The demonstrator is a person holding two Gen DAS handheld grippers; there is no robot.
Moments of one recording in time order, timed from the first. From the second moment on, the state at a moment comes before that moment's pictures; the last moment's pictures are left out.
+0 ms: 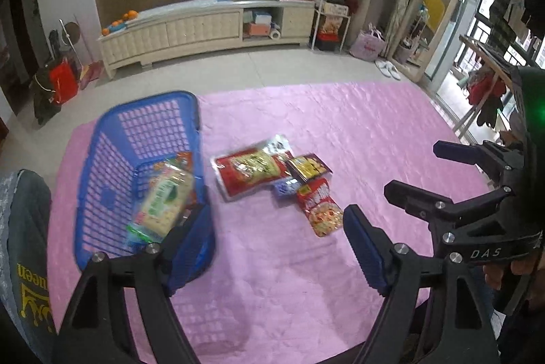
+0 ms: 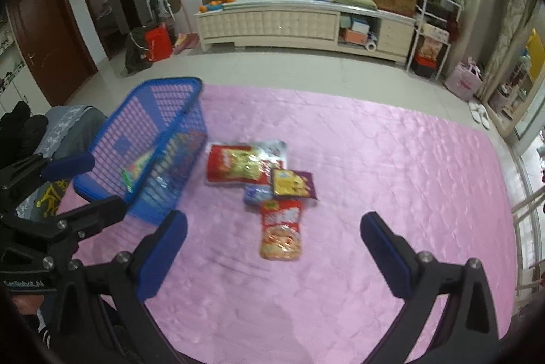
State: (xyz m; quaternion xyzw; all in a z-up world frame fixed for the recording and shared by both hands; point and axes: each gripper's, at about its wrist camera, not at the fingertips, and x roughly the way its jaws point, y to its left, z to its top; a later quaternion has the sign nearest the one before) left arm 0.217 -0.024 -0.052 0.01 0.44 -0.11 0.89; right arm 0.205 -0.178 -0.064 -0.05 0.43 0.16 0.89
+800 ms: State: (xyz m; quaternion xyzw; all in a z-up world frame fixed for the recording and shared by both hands) left arm 0.289 -0.106 -0.186 -0.02 0.54 -0.09 0.83; right arm 0.263 -0.268 -0.170 -0.03 0.48 0.11 0.87
